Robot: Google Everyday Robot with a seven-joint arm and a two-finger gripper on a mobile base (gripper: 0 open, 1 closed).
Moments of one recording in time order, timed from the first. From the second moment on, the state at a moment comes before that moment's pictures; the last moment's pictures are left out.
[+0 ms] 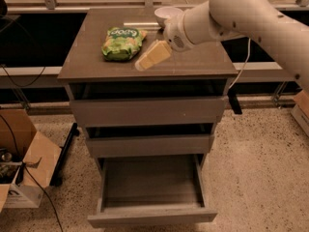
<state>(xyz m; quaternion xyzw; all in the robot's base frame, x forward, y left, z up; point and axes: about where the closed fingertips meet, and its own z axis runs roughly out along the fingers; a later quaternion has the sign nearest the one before) 0.689 -0.018 0.929 -0.49 0.73 0.14 0.45</state>
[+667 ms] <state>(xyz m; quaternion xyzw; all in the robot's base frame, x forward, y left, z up) 0.781 0.038 0.910 -0.45 0.70 0.22 0.51</state>
